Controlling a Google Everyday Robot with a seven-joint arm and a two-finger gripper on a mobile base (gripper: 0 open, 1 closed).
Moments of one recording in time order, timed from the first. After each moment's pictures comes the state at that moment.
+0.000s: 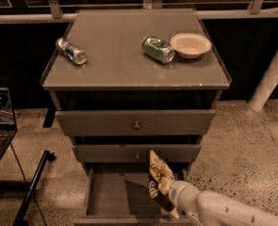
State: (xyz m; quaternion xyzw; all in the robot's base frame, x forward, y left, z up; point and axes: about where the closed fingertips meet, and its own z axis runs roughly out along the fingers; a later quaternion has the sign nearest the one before) arm 0.469 -0.132 0.469 0.07 0.91 0.20 0.36
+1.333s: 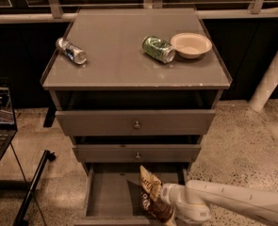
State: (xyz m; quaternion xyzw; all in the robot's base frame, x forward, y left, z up) arm 0.485 -0.110 0.320 0.11 0.94 0.25 0.21
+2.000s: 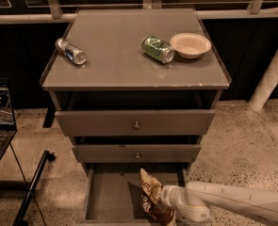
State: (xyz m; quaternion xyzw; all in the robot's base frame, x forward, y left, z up) arm 0.481 -0.110 0.314 0.10 0.94 0.25 0.20
